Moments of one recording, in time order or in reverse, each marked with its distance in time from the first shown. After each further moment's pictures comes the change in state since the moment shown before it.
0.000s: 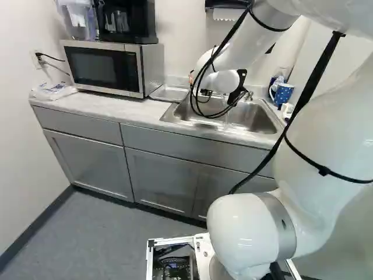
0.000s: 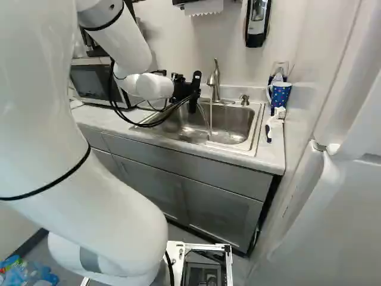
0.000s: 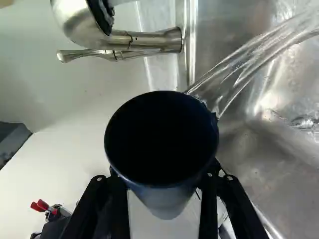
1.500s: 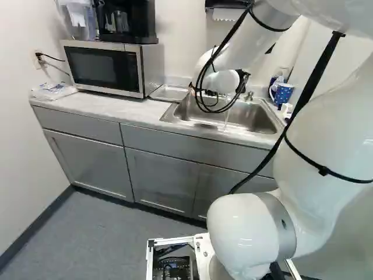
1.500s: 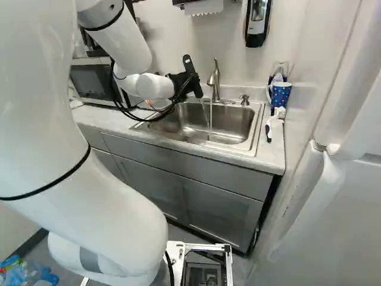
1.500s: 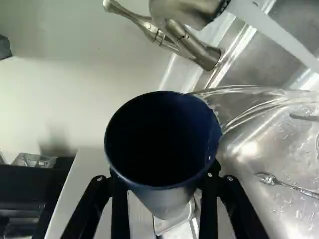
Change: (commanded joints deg) arm 0.0 0.0 0.0 0.0 0.0 -27.7
